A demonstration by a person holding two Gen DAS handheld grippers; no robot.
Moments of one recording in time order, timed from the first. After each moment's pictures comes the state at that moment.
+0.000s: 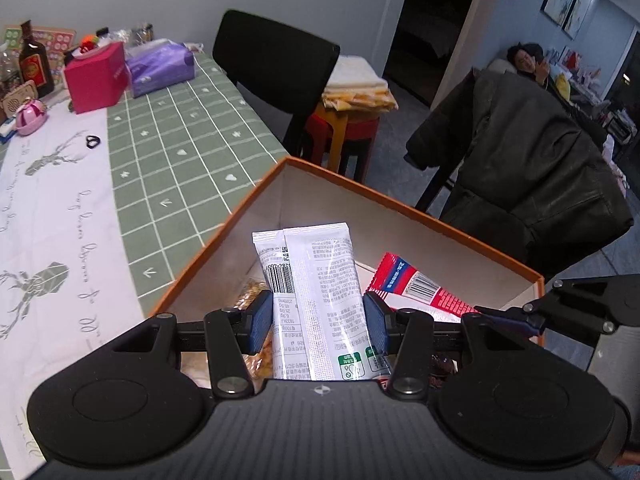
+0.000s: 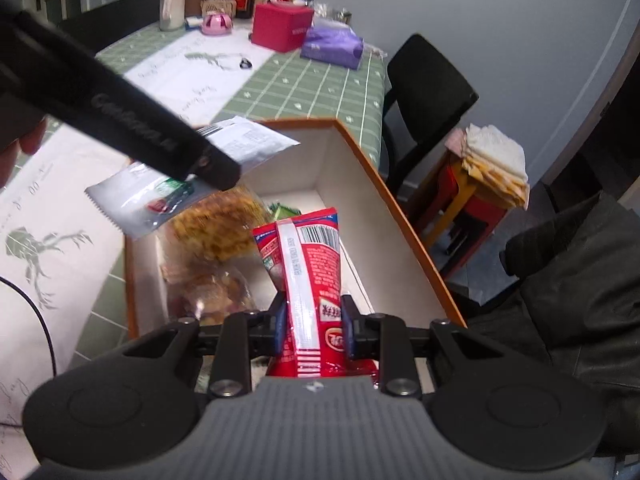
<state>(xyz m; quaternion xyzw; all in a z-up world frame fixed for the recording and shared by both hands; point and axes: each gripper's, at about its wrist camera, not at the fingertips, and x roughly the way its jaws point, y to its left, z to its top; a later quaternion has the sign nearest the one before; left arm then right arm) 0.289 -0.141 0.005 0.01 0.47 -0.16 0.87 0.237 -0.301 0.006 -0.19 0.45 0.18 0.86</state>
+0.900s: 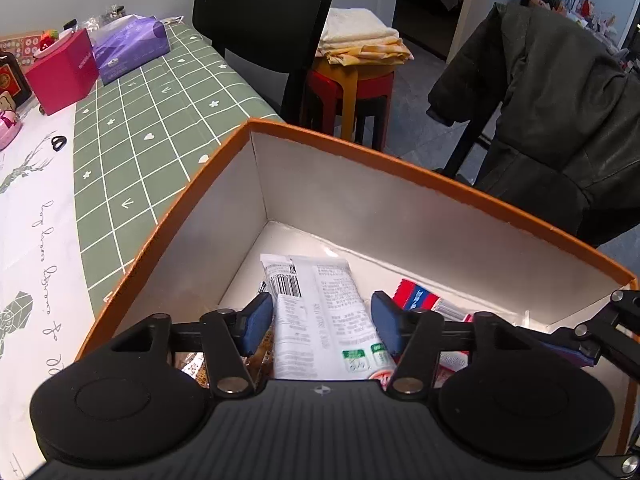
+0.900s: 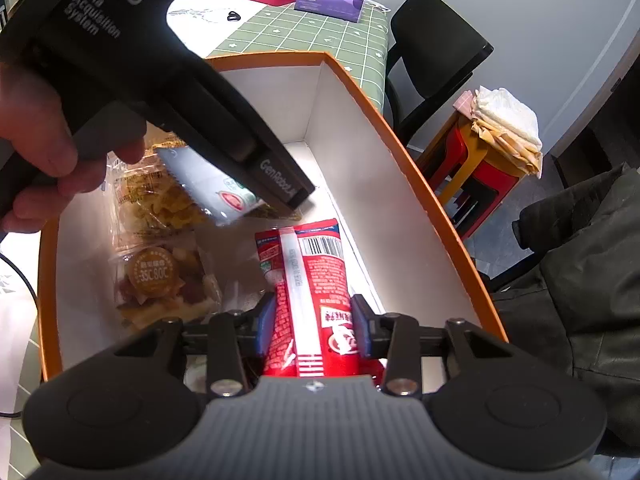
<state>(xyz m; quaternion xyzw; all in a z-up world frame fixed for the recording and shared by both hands) 0.344 -0.190 -0.056 0.07 0.50 -0.15 0.85 0.273 -0.306 -0.038 -0.18 0.49 0.18 0.84</state>
